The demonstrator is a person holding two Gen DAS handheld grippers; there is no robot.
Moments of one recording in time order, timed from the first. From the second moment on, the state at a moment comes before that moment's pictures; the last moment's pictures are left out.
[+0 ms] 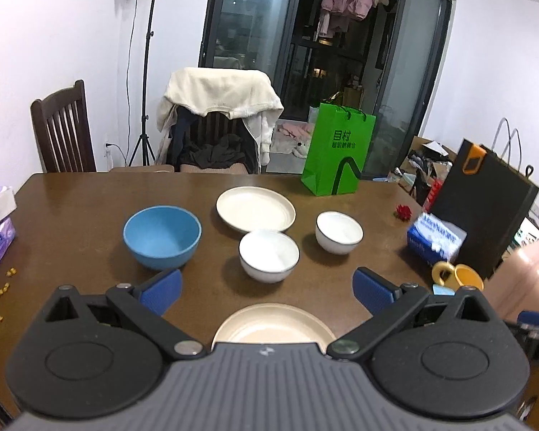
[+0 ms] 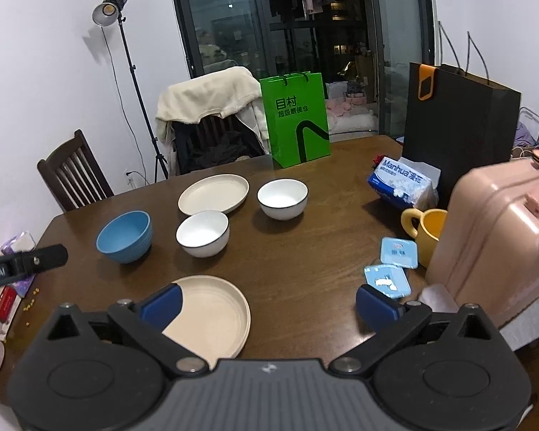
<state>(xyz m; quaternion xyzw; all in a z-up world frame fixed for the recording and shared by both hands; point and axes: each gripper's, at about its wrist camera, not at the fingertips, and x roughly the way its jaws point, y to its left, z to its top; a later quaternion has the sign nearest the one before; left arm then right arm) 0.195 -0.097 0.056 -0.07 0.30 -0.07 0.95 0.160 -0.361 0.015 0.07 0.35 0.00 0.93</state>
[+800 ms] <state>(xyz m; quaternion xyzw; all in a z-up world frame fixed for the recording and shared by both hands) 0.377 -0.107 0.045 -0.03 0.33 -0.09 0.94 0.353 -0.372 -0.009 0.05 0.40 -0.01 0.92</state>
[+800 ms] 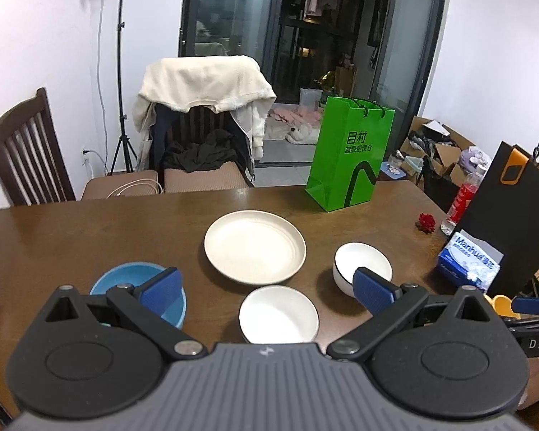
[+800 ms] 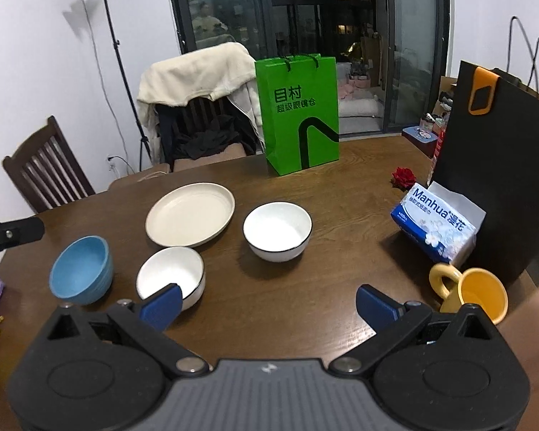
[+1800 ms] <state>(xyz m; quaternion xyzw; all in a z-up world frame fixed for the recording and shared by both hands) 0.566 -0.105 0.001 -0.03 0.40 -0.09 0.91 0.543 -0.370 -0.061 0.06 0.48 -0.02 0.88</state>
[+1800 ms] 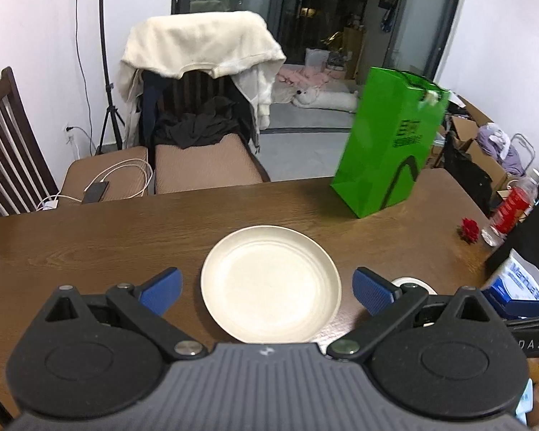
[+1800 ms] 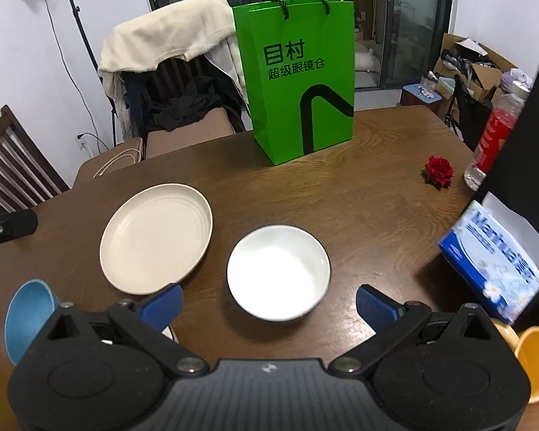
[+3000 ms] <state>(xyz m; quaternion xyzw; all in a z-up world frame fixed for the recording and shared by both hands) 0.711 -0.060 -0.124 -0.04 0.51 -0.01 0.86 0.711 -0.314 -0.152 0.06 0.53 0.00 0.84</state>
